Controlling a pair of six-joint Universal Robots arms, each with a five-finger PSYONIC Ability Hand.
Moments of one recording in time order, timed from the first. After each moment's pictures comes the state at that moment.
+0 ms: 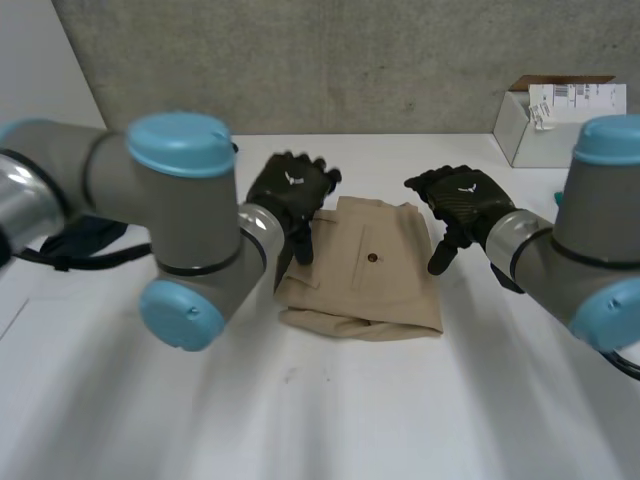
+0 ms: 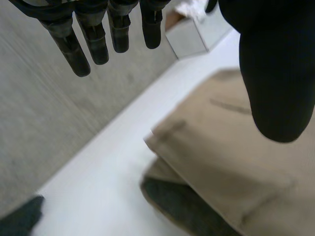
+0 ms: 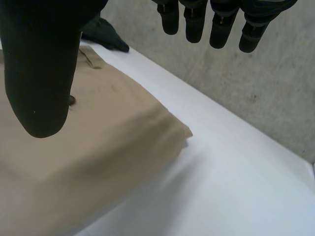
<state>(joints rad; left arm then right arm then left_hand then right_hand) 4.05 -2.25 -0.97 3.02 -1.58 3.49 1.94 -1.07 1.31 0.05 1.35 2.87 0.20 0.20 0.21 0.20 0.05 0.17 0.16 0.16 0.16 0.02</state>
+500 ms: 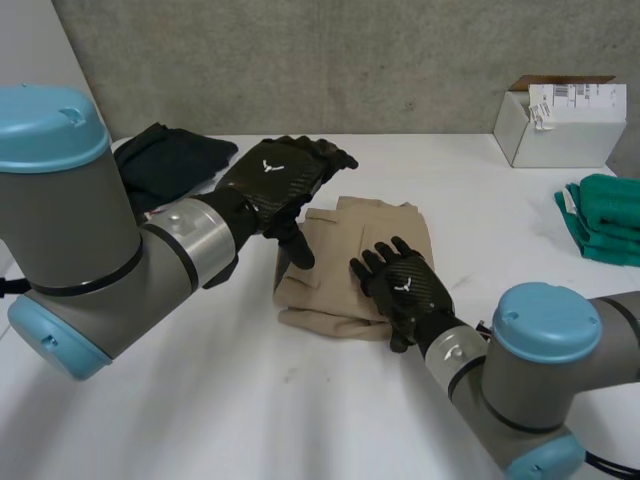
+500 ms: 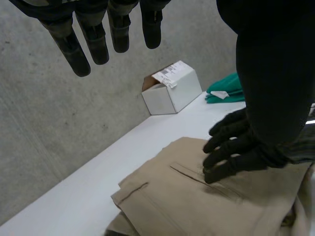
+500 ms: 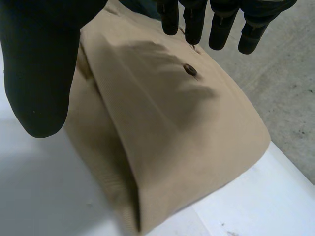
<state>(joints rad) 4.16 -1.92 -1.32 3.11 -1.26 3.33 2.13 -1.03 1.75 -0.49 1.43 2.65 0.20 0.20 0.21 0.20 0.05 0.18 0.18 0.18 0.18 0.02</state>
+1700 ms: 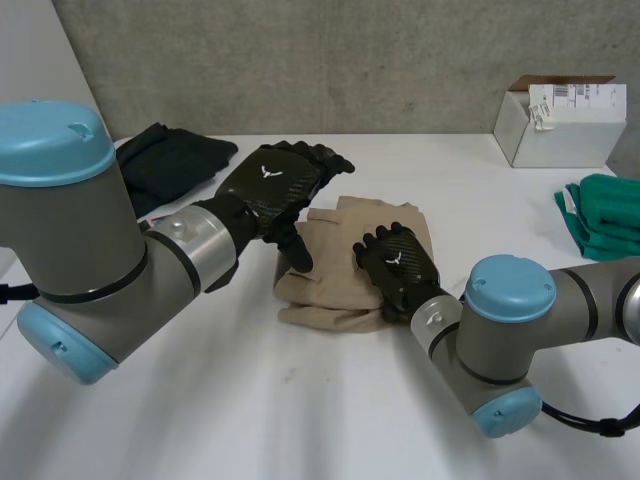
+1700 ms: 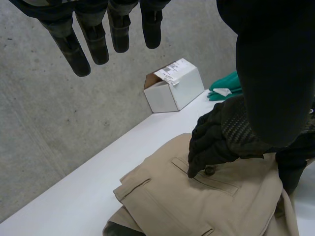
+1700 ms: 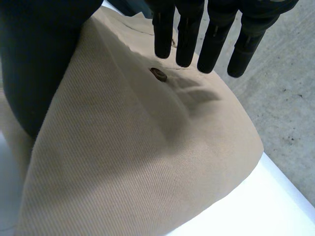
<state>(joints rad) 4.16 -1.93 -1.35 3.15 -1.27 3.32 2.12 -0.86 1.52 -0.48 1.44 2.64 0.20 0.20 0.21 0.20 0.05 0.42 0.42 0.42 0.42 0.24</state>
